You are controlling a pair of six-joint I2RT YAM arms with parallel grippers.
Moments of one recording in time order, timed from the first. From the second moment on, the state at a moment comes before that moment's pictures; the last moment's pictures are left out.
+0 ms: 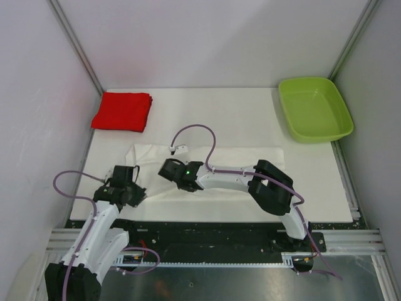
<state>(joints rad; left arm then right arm) -0.11 0.72 0.44 -0.82 -0.10 -1.07 1.19 2.08 1.58 -0.58 0.52 0.77</state>
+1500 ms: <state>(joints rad) -0.15 1.39 0.78 -0.55 -0.24 -1.11 0.71 1.67 1.10 -0.45 0.38 0.57</state>
